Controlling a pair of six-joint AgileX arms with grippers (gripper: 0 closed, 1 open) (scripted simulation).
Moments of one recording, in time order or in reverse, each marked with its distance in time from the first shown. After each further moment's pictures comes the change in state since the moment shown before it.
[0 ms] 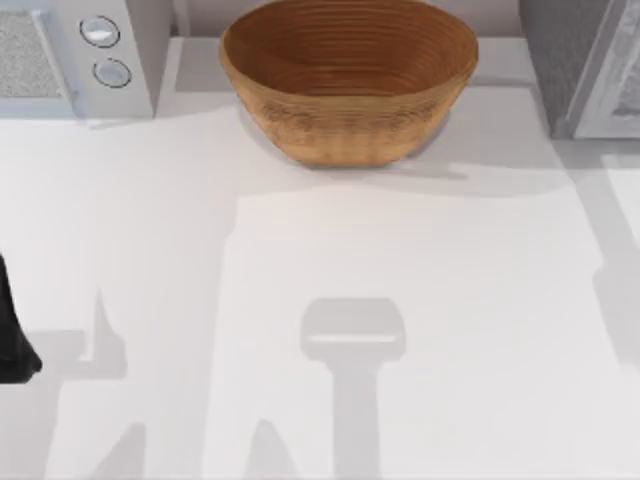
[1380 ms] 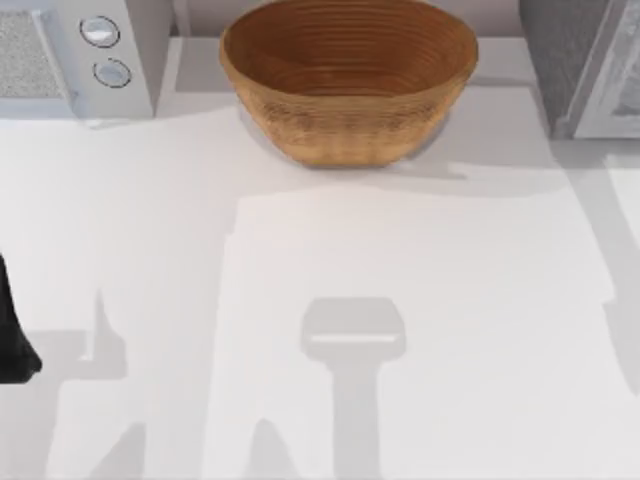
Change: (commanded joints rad) left arm 0.000 0.000 0.000 0.000 0.000 0.000; right arm 0.017 -0.152 -0.076 -0.073 0.034 0.002
